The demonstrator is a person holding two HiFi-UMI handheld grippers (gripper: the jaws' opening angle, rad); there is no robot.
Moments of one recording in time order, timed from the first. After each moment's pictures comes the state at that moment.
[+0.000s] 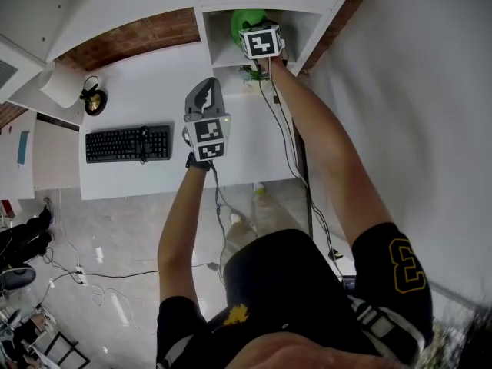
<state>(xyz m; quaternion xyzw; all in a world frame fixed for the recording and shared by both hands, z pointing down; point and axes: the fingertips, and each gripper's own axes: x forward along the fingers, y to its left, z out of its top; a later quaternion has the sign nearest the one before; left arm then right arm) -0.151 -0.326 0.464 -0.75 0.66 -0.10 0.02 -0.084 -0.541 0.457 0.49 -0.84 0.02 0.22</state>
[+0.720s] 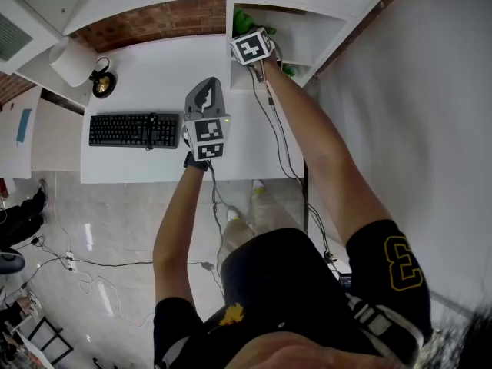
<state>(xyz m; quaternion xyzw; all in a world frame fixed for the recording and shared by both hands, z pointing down) -0.196 -0.298 0.471 -0.73 0.67 -0.11 0.02 -0.182 -0.501 0.496 0.39 -0.87 -0.03 0.29</state>
